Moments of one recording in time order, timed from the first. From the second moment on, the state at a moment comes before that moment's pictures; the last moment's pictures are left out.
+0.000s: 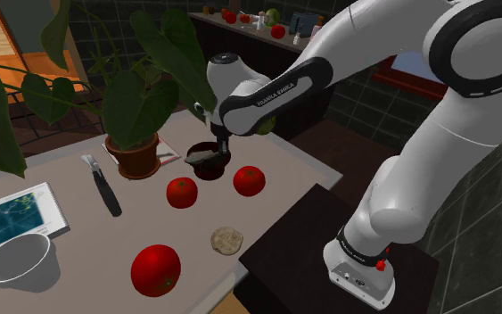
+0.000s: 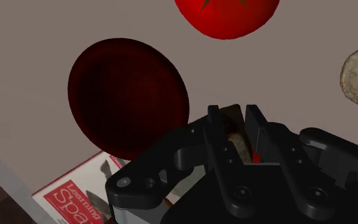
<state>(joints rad) 0.20 -0.06 0.07 -2.37 -0.19 2.37 -0.55</state>
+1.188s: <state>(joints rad) 0.08 0.18 -0.04 -2.14 -0.17 2.41 -0.79</state>
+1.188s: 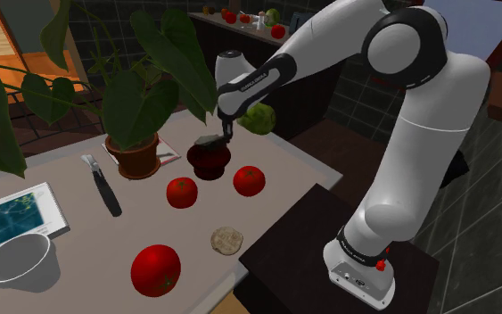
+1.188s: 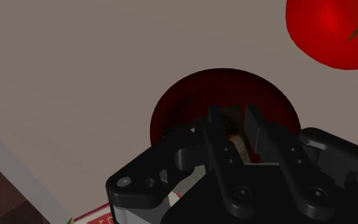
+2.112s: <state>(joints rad) 0.08 0.27 -0.05 -2.16 -0.18 2.53 -0.77</state>
